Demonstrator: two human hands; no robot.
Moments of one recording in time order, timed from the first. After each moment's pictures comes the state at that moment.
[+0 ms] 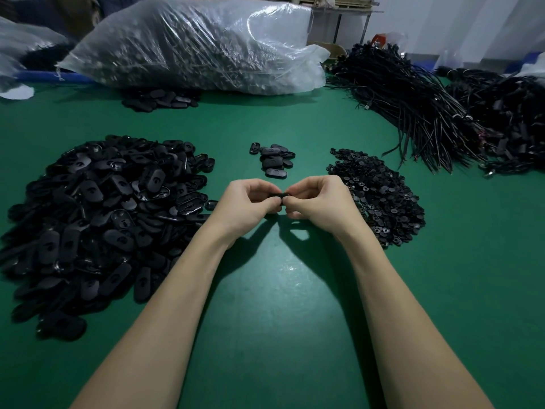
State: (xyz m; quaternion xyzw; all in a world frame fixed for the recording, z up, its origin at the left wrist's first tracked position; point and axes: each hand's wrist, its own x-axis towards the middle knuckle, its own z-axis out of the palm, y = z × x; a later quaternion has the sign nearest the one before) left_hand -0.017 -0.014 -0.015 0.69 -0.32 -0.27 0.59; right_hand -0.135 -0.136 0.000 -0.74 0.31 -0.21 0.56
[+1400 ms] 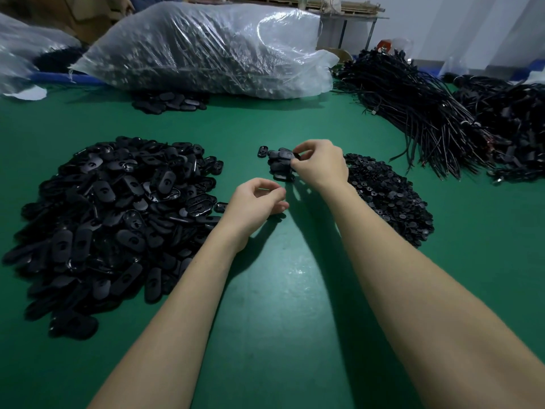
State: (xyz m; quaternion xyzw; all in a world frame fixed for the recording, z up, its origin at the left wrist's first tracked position) left_hand -0.017 -0.023 -0.014 0.66 -0.22 -0.30 0.65; right_hand -0.062 -0.176 0.024 -0.85 0.39 -0.23 0.28
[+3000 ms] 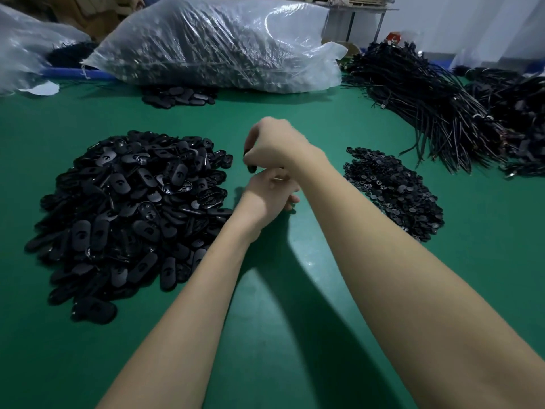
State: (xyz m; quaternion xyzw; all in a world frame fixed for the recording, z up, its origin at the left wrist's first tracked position) left_hand -0.022 -0.026 -0.003 0.73 -0.28 -0.24 0.58; right_hand -0.022 -0.100 0.077 -0.95 0.25 -0.05 0.20
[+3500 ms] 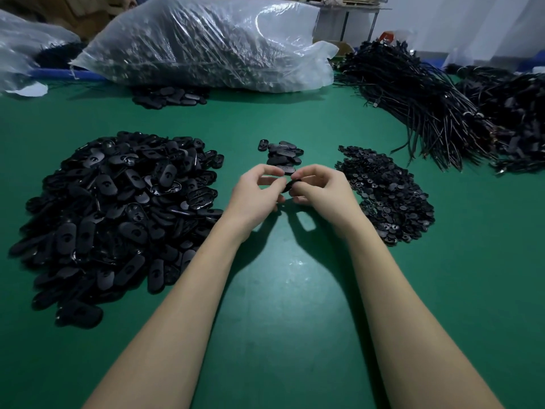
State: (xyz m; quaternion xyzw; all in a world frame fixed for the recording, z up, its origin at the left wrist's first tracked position) left_hand -0.021 -0.025 -0.012 0.71 -0.28 -0.21 0.62; right_hand -0.123 -0.134 -0.004 -0.72 0.29 -0.24 0.58
